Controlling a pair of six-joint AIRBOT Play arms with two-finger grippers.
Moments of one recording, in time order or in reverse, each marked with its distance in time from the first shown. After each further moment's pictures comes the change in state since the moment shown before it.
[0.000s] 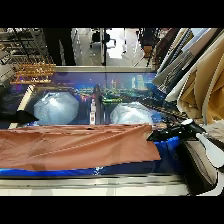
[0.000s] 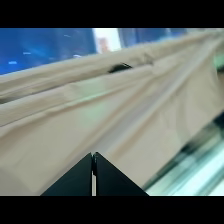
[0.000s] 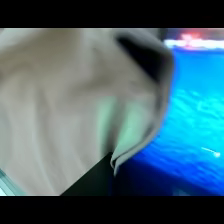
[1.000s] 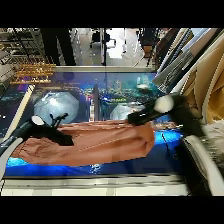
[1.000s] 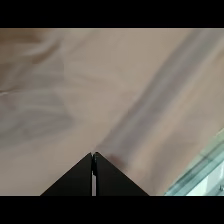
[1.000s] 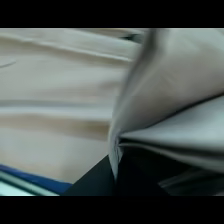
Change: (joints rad) left arm -0.404 -0.019 -0.400 0.191 0.354 -0.133; right arm 0.779 0.373 0.350 -0.563 -0.021 0.906
